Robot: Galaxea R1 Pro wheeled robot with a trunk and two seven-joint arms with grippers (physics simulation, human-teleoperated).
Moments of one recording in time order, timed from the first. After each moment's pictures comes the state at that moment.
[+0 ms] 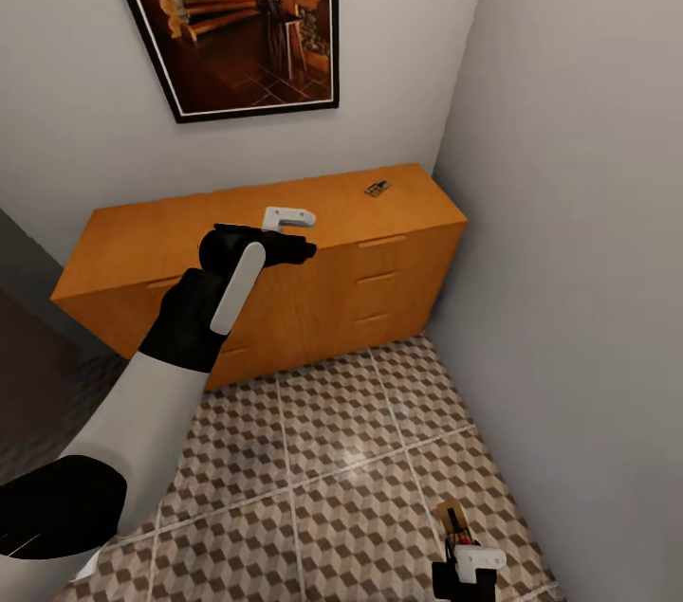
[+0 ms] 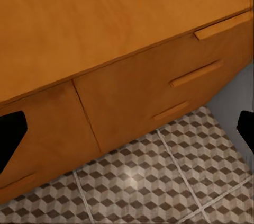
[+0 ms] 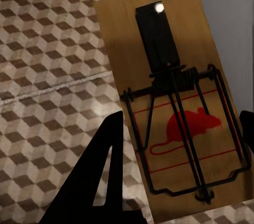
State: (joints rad) left arm -1.12 -0.08 -0.31 -1.27 0.37 1.02 0.29; right arm -0.42 0.07 0.41 -0.02 -0.32 -0.72 -0.21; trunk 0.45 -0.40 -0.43
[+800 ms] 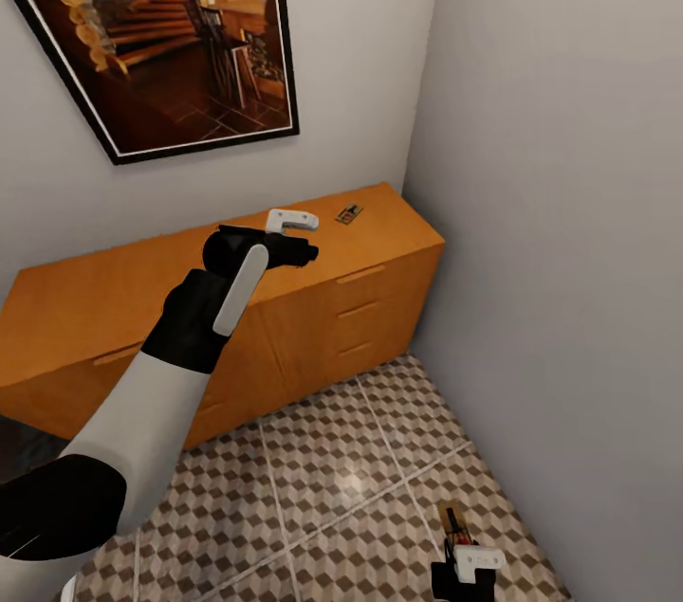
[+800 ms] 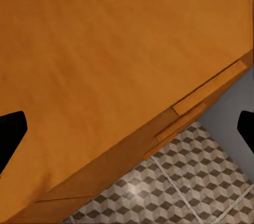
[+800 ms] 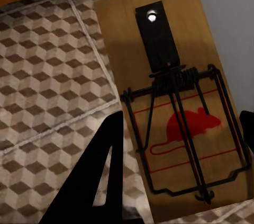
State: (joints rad) left arm -1.12 -0.08 -0.33 -1.26 0.38 1.02 0.29; right arm -0.42 0.07 0.42 -0.02 -0.32 -0.72 -0.21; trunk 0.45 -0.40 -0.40
